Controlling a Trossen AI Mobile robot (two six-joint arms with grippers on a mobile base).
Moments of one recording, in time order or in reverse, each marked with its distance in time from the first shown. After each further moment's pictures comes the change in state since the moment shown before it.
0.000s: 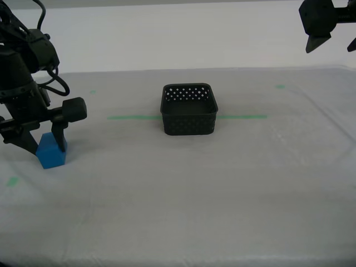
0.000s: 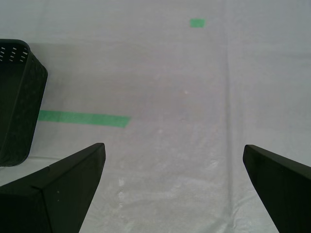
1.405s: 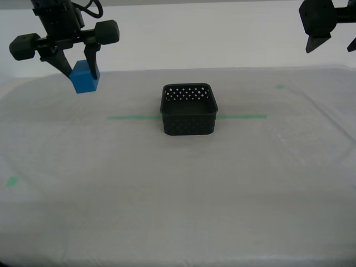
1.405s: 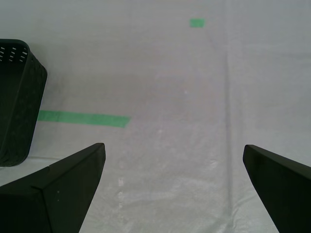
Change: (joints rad) arm 0 0.000 0.000 0.000 0.000 0.000 0.000; arm 1 -0.203 -0.018 0.538 -0.394 -0.043 -0.016
